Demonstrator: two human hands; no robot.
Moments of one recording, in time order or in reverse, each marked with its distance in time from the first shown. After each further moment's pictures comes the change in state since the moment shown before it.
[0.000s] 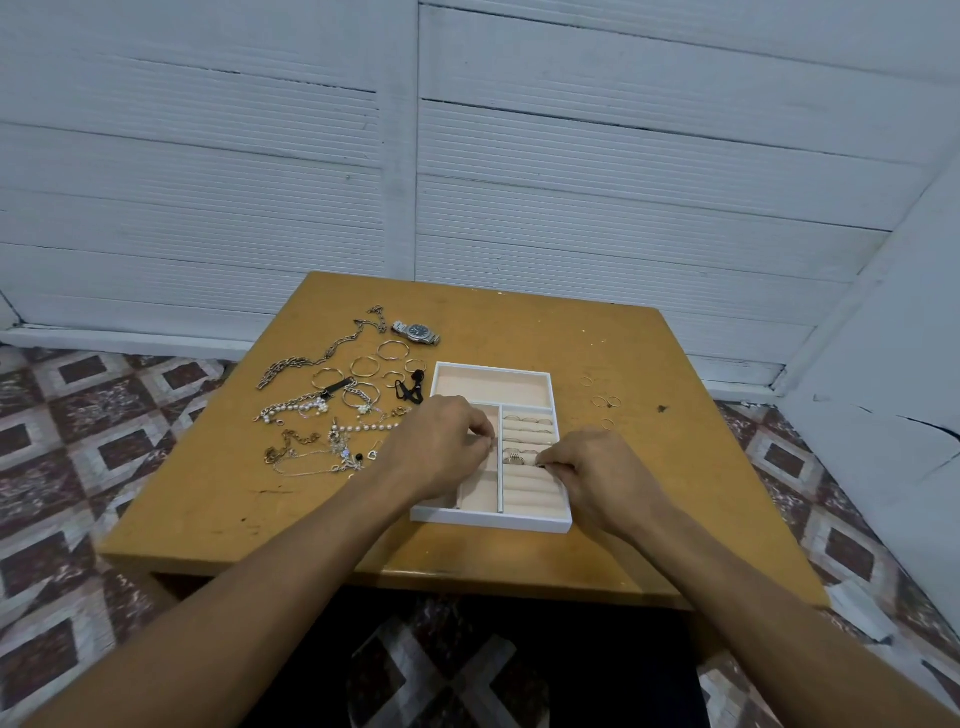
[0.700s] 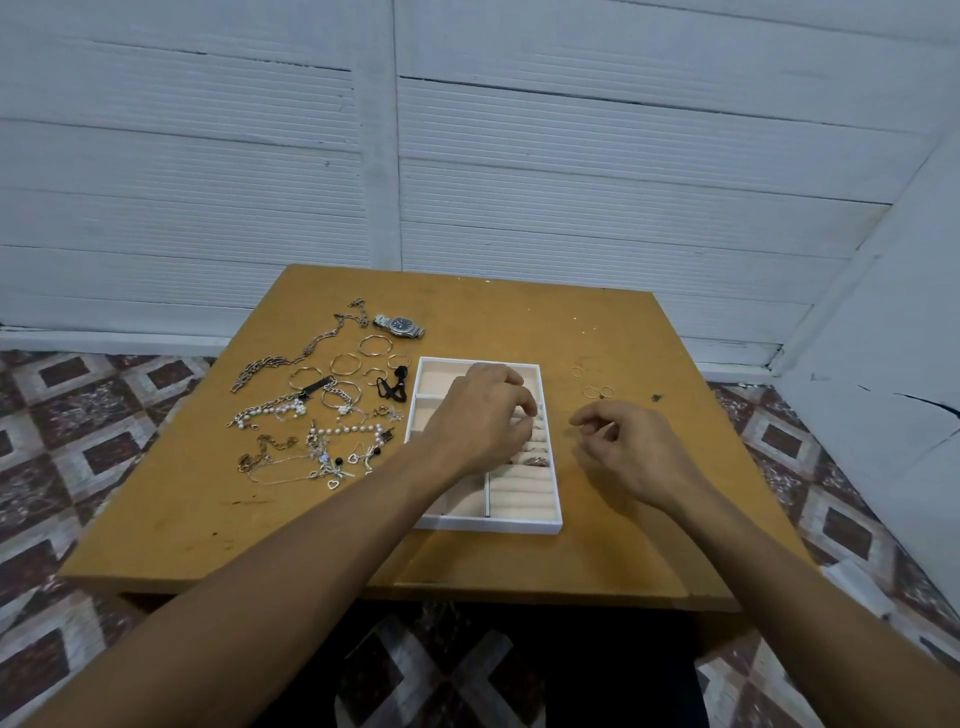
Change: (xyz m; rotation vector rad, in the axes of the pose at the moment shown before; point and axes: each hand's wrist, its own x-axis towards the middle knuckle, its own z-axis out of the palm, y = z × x) left_hand 0.050 0.024 0.034 0.021 -0.018 0.141; right_hand 0.006 0.038 -0.019 0.286 0.059 0.318
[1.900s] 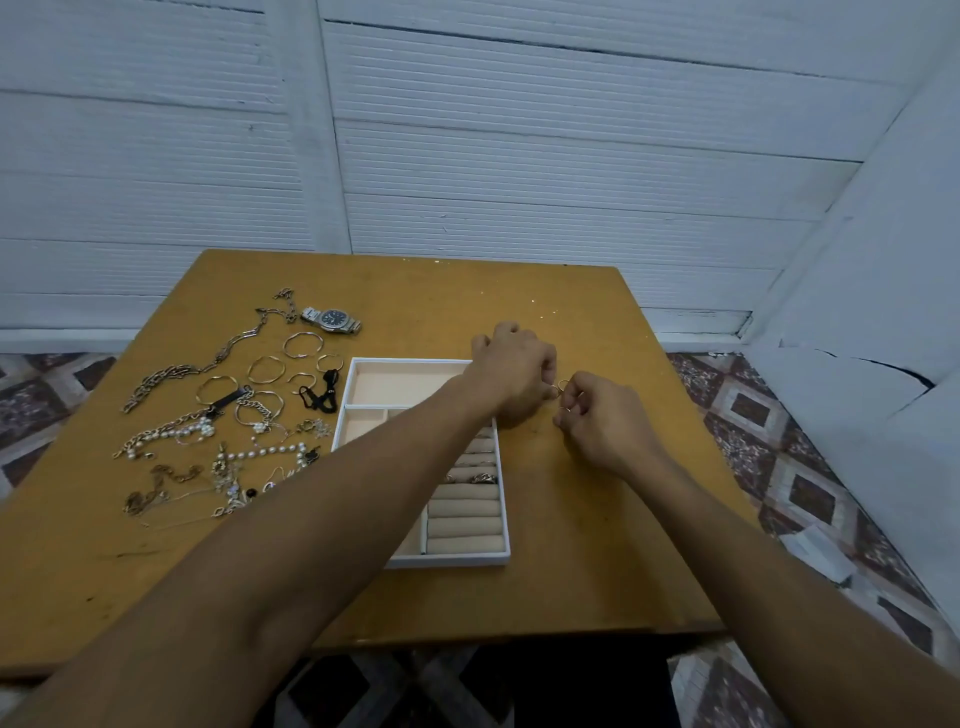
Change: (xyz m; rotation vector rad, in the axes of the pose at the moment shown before) left_hand 0.119 0.030 0.053 0.084 -0.241 -0.013; right_hand 0.056 0.047 0.003 -0.013 0.032 0.174
